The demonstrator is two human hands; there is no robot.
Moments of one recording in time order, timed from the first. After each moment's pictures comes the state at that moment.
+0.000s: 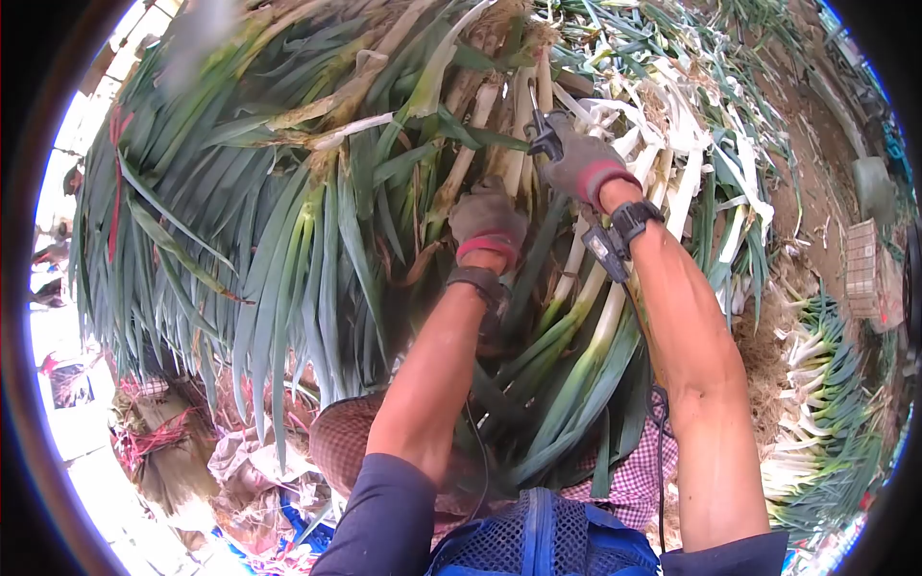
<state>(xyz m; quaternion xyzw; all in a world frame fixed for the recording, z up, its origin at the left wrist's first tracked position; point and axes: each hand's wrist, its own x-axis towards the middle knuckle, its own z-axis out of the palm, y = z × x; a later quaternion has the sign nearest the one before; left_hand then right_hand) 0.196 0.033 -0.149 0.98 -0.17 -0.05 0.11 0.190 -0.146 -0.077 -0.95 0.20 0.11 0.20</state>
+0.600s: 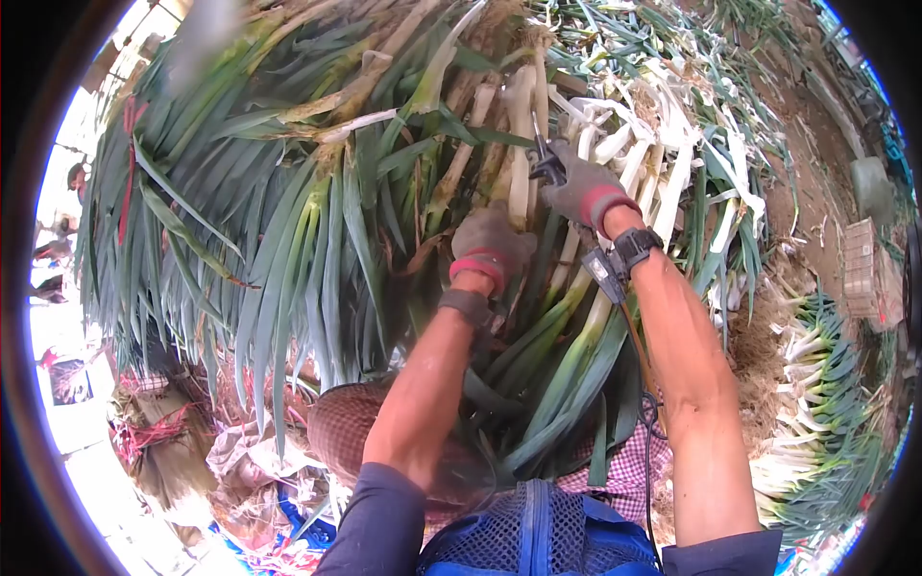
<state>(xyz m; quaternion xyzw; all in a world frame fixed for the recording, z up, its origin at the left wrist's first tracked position) 0.152 0.059 -0.095 0.94 -0.15 -0.20 0.23 0.138 -0.130 -0.058 -0.94 0.19 0.14 0.23</state>
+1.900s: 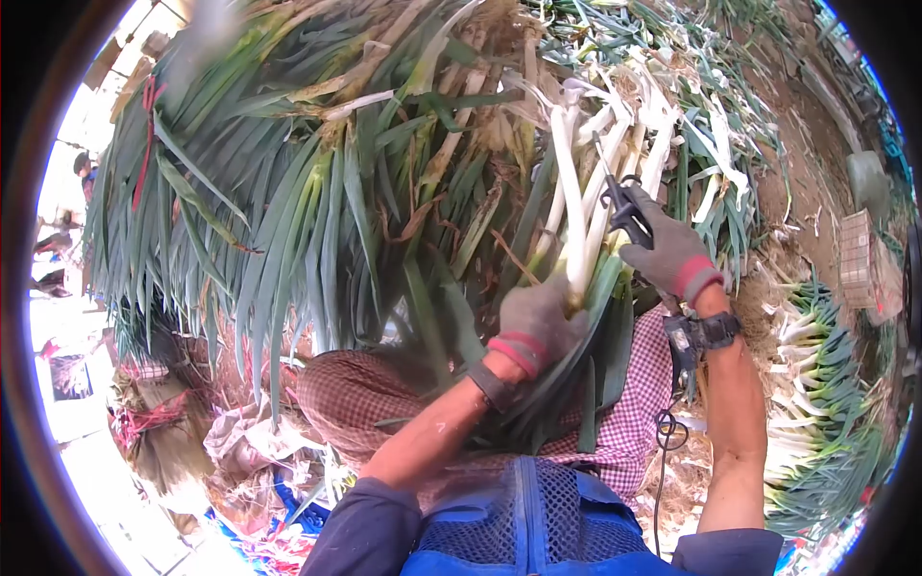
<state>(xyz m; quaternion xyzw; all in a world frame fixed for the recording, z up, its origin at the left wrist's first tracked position) -0.025 0.071 -0.065 0.87 -0.27 -0.20 0.35 -0.045 -0.167 0.009 -0.94 0.23 0.16 0.22</state>
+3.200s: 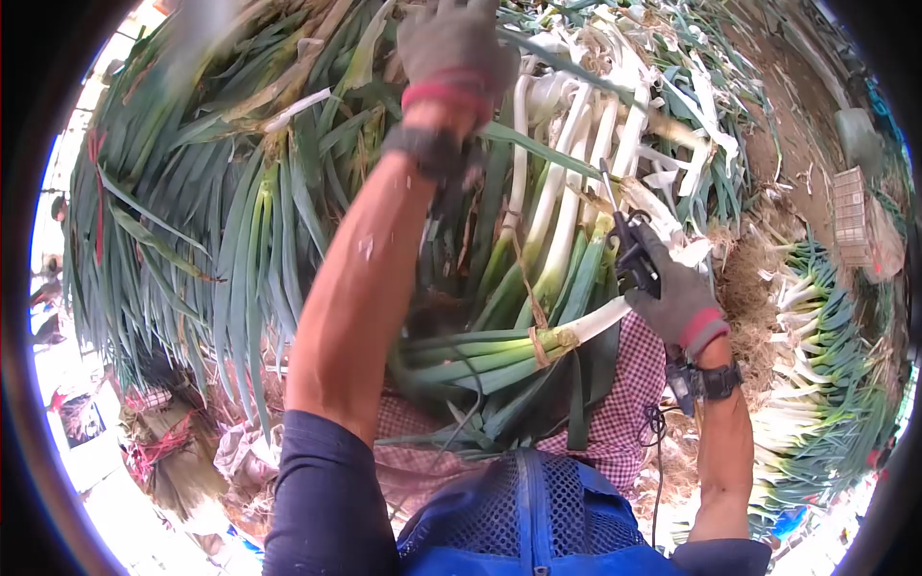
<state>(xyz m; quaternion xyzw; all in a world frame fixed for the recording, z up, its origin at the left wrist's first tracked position) 0.218 -0.041 0.011 0.86 -0.37 0.27 0.24 -0.127 -0.170 -0.010 -0.91 0.24 0.19 0.27</state>
